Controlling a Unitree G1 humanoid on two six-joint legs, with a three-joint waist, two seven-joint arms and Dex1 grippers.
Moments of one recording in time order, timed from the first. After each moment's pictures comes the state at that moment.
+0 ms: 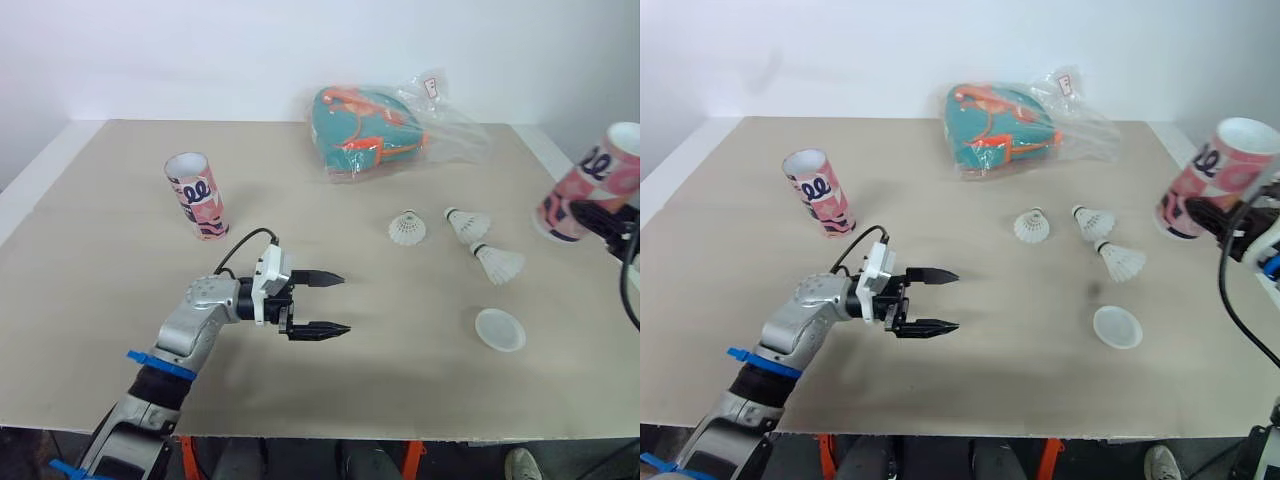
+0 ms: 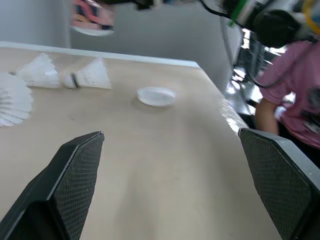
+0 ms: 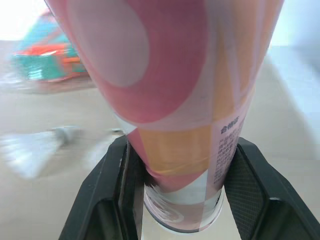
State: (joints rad) left arm -0.52 0.26 -0.21 0.14 -0.44 0.21 -1.22; right arm -0.42 -0.98 -0.61 0.42 0.48 0.56 0.70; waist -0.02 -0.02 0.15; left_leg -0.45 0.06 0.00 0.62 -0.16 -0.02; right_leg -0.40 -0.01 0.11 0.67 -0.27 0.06
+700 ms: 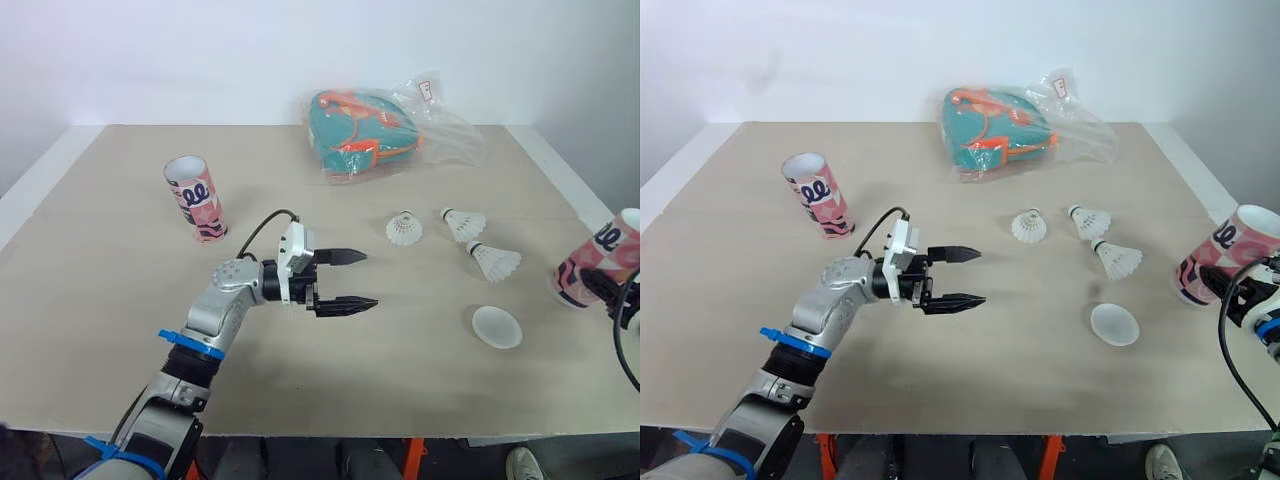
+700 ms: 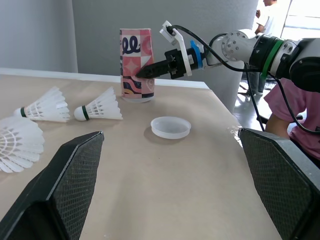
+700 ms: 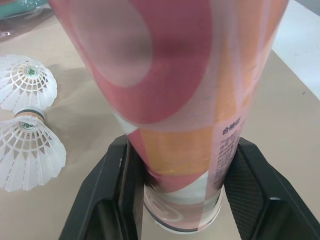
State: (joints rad) left arm -0.60 0.19 -0.20 0.19 -0.42 0.20 -1.21; right arm -0.23 -0.86 -0.65 0.47 0.49 0.51 0.62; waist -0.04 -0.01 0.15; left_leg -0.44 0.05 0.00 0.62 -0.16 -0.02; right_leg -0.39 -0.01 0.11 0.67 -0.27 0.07
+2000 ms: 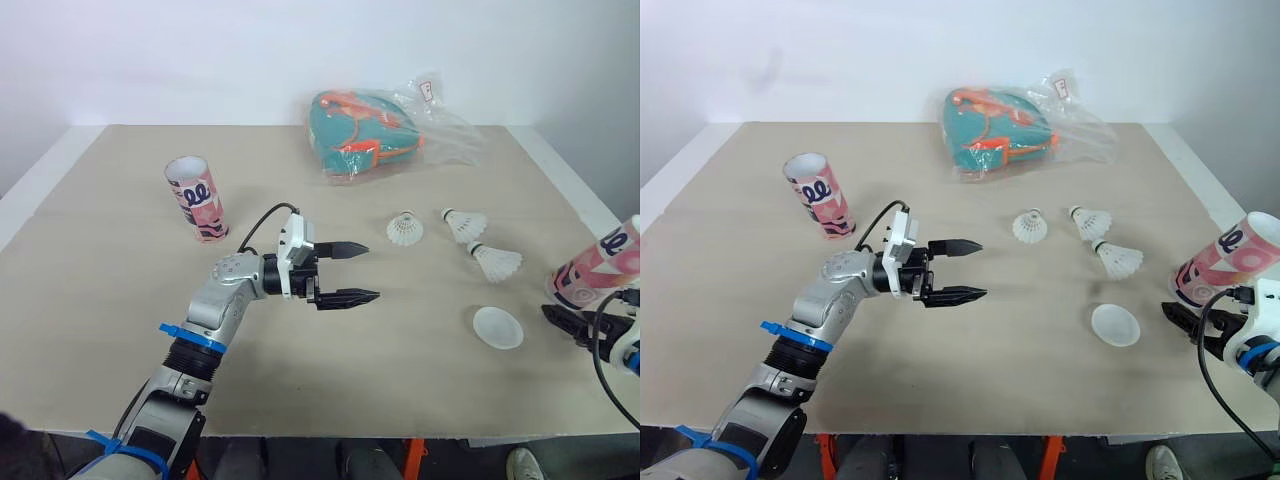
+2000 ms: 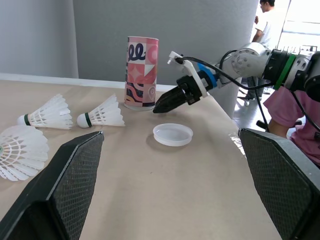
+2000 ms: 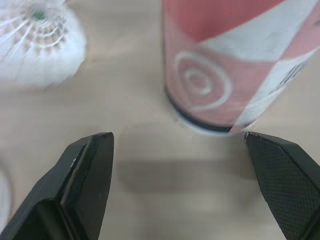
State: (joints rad) left arm -0.63 0.18 -0.19 0.21 -0.43 0.22 -1.21; right arm -0.05 -0.87 -0.59 0.31 0.49 0.67 0.72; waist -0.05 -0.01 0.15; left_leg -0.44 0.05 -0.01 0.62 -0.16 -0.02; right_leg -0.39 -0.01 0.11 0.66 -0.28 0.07
